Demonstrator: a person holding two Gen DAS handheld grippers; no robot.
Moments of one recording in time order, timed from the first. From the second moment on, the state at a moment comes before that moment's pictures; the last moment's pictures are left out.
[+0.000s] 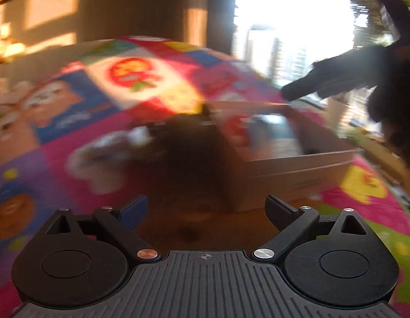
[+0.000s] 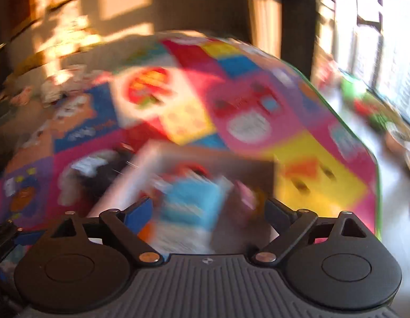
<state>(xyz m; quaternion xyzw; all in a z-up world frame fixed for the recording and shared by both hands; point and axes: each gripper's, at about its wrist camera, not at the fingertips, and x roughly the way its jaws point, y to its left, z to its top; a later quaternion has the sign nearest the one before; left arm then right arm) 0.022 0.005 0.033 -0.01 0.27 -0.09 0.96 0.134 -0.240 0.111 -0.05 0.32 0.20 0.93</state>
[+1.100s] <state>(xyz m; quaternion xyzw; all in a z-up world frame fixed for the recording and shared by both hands) 0.003 0.041 0.016 -0.05 0.27 -0.07 0.96 0.244 -0.041 0.097 -0.14 0.41 0.24 0.87</state>
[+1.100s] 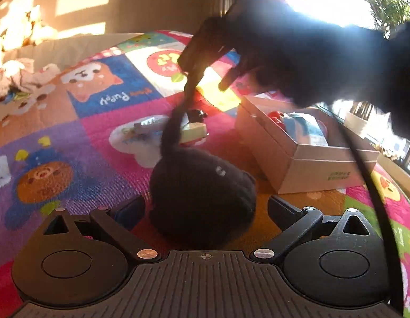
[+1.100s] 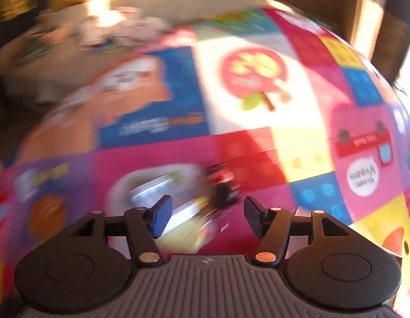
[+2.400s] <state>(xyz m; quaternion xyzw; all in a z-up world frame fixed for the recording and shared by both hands) -0.001 0.025 0.017 0.02 0.28 -0.03 0.96 0.046 -0.315 0.093 0.05 0.28 0.15 0.95</state>
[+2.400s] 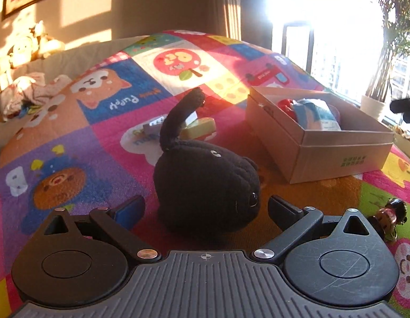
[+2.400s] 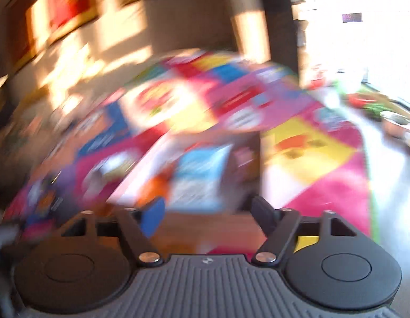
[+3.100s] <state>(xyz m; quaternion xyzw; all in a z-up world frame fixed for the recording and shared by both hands) 0.013 0.021 0.030 0.06 0.28 -0.04 0.96 0.088 -0.292 0.066 0.09 0.29 0.21 0.93</state>
